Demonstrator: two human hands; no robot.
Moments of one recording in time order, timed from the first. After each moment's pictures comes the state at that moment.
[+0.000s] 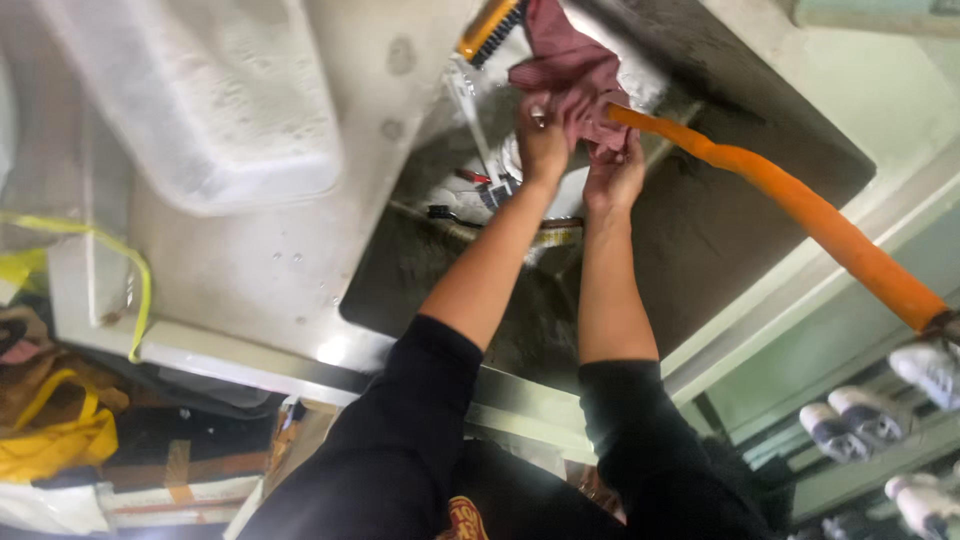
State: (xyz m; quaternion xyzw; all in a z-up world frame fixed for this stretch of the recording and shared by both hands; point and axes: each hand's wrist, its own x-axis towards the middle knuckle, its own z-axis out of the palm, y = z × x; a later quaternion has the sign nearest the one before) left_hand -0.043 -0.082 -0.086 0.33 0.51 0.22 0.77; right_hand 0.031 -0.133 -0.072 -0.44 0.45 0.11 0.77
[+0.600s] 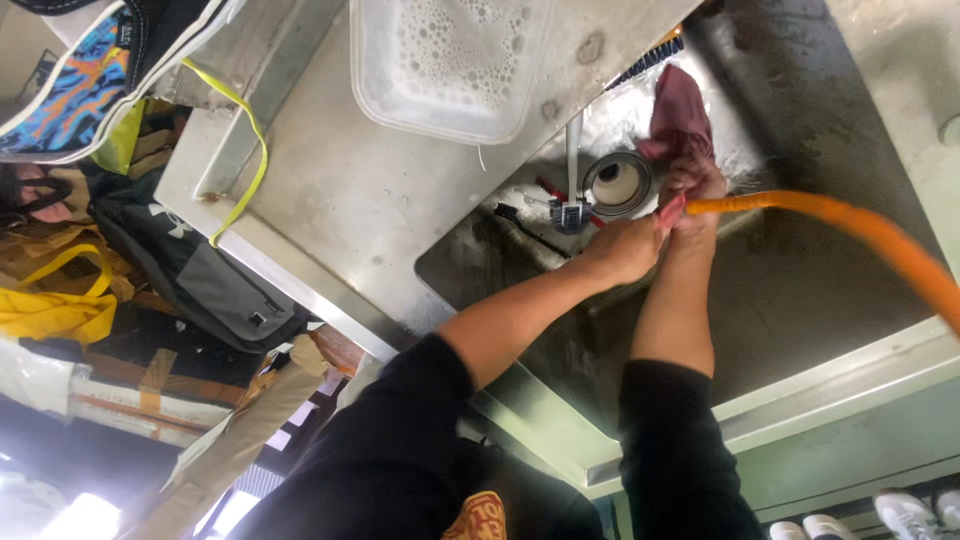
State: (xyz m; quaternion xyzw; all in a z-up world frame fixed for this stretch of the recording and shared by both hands) left_hand -0.061 -0.036 0.045 0.72 0.35 -0.22 0.56; right_hand 0.094 -0.137 -0.126 -0.25 0.38 0.57 0.68
